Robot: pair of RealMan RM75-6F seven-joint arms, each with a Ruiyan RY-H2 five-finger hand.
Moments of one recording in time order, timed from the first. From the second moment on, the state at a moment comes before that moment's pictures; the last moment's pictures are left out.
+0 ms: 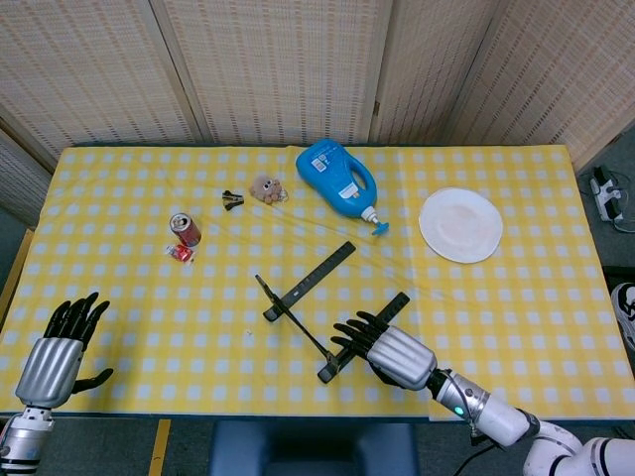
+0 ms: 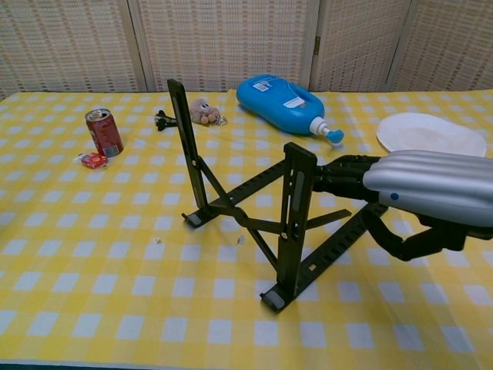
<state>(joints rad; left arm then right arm) -0.14 -1.18 0.00 -1.60 1.57 1.45 0.12 0.61 -1.28 -0.09 -1.71 -1.75 1.00 -0.10</state>
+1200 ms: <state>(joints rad) -0.12 -1.18 0.02 -1.61 1.59 1.46 0.13 0.56 -1.30 -0.12 -1.70 -1.74 1.03 -0.31</state>
